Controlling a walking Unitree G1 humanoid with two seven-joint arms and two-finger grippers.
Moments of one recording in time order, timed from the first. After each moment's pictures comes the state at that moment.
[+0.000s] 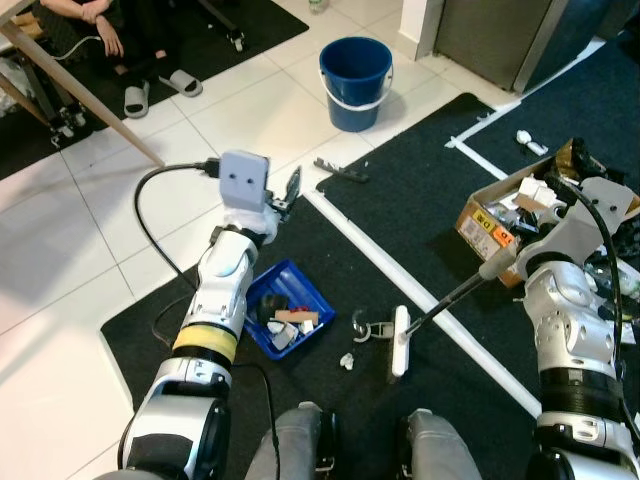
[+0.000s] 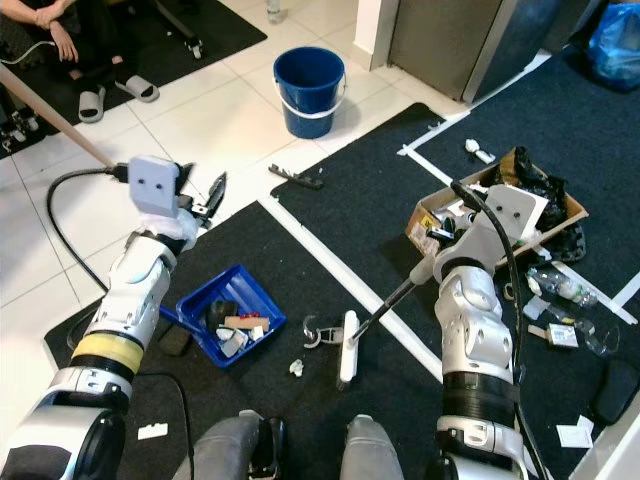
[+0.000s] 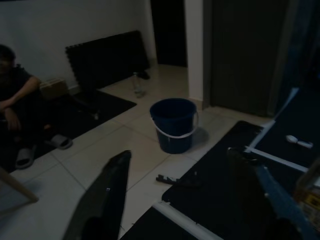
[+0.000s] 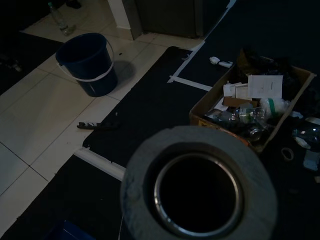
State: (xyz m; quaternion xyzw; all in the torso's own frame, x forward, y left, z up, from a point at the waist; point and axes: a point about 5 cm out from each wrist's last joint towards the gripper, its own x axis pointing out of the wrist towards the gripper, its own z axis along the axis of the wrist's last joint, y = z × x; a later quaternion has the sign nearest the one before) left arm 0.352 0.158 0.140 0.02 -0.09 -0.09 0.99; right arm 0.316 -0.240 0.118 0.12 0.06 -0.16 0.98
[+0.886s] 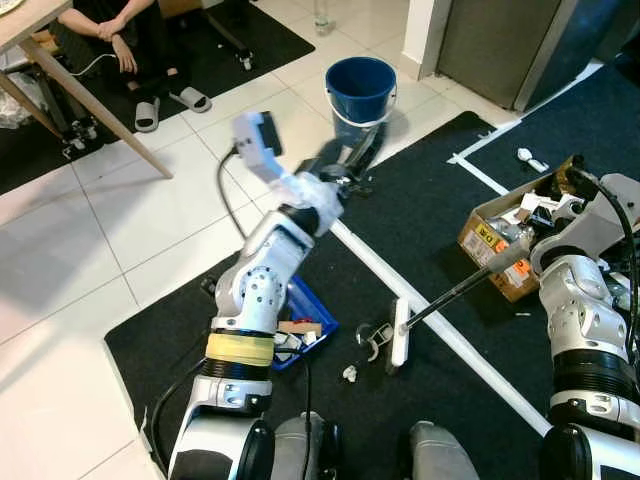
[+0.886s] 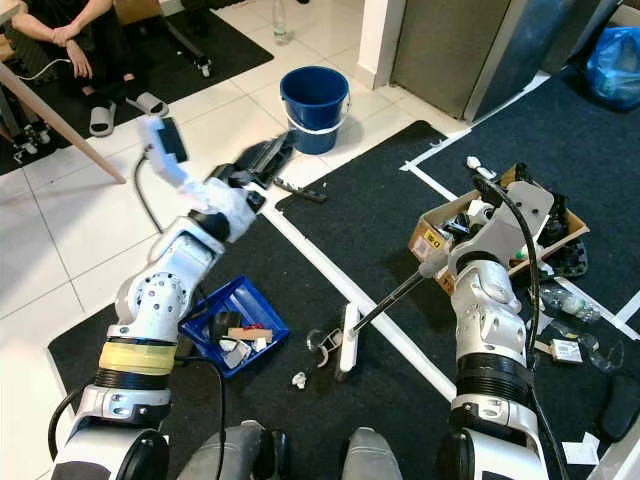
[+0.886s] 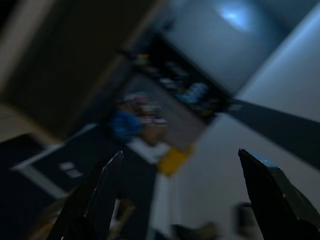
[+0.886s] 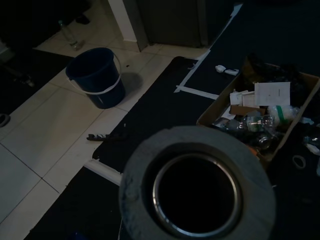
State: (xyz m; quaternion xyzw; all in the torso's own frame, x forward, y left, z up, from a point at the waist) left arm 0.312 0.059 0.209 -0.37 -0.06 -0.42 0.83; right arm 0.324 -0.254 0.115 0.14 0.06 -0.15 0.98
